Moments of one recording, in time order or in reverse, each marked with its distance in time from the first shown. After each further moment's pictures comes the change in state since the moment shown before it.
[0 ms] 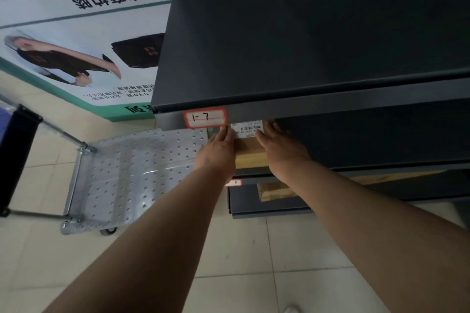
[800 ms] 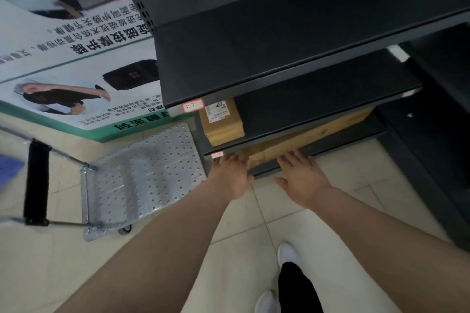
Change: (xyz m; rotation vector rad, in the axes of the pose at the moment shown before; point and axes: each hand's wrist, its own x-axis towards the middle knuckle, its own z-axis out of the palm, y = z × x) left_hand -0.208 0.071 -0.067 0.257 -0.288 0.348; right_hand -0.273 -0.009 -0.034 0.047 -0.097 0.241
